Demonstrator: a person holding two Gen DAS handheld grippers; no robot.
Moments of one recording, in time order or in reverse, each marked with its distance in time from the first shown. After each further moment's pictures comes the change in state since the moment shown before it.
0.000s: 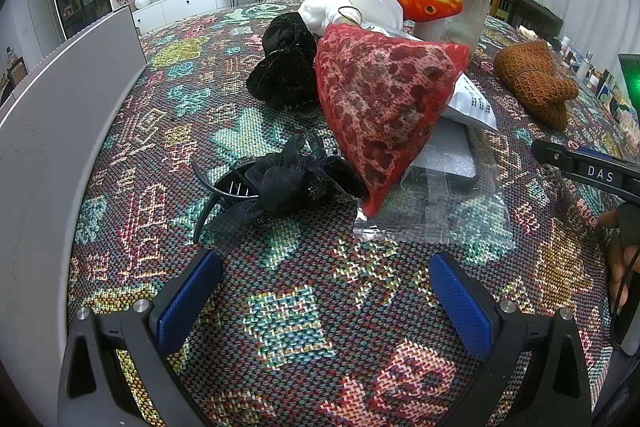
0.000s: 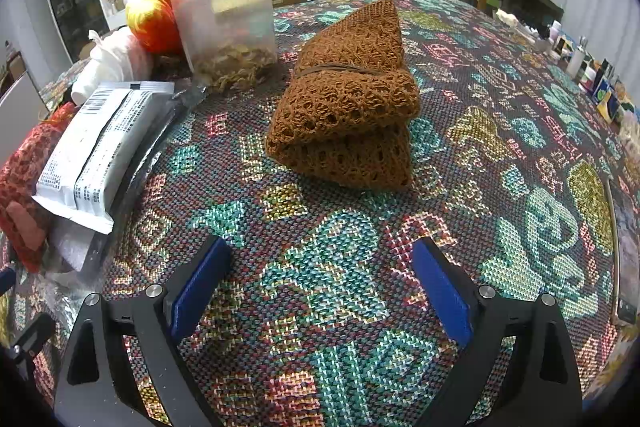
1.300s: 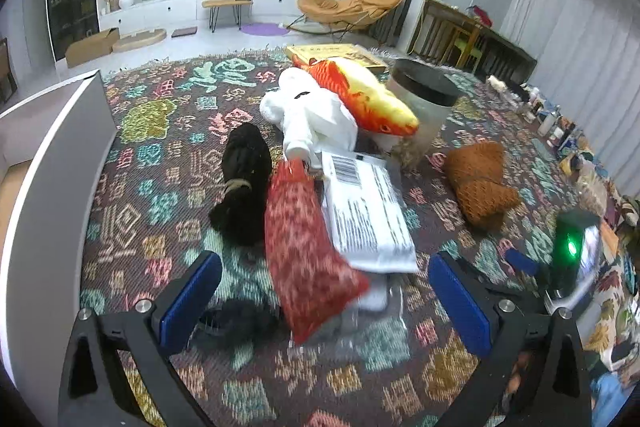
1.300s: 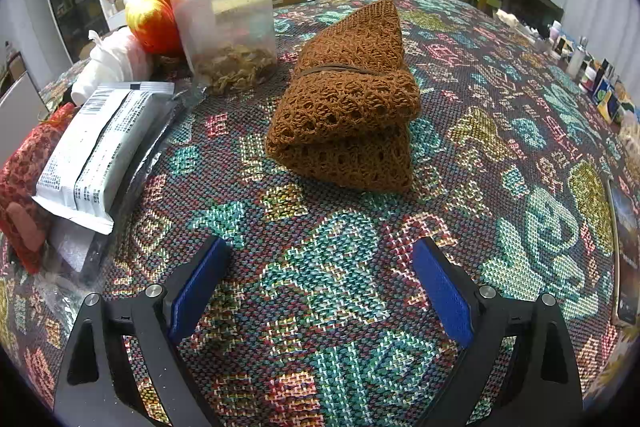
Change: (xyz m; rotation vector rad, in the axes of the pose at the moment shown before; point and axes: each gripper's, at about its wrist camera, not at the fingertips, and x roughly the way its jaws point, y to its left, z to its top) left arm -0.043 -0.009 0.097 -0.075 -0.052 -0.159; right arm 0.001 0.000 0.001 0.001 0.000 -0.001
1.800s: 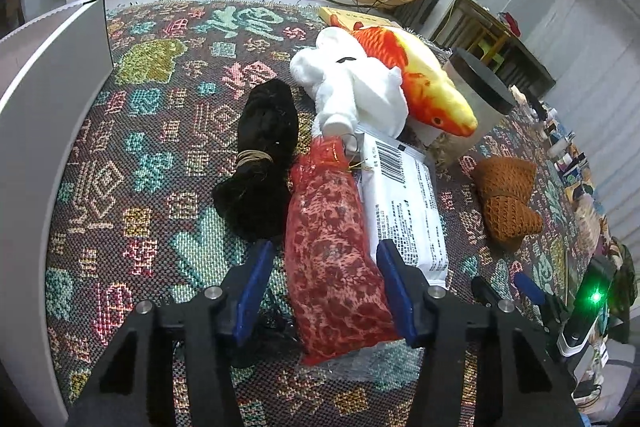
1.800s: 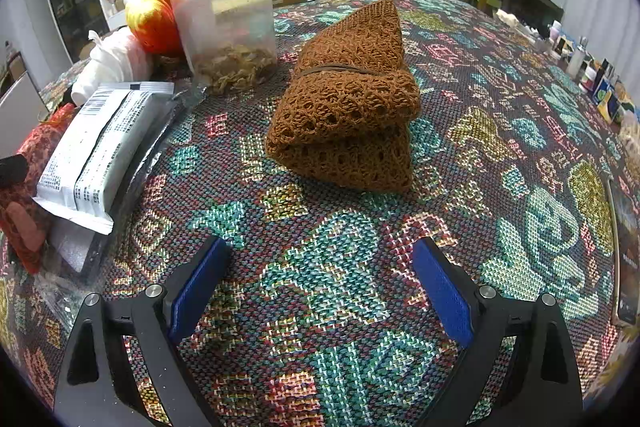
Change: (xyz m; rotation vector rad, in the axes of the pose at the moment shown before) left arm 0.039 0.034 0.000 -0.174 0.109 -0.051; right arm 0.000 0.000 0.000 0.001 0.000 -0.001
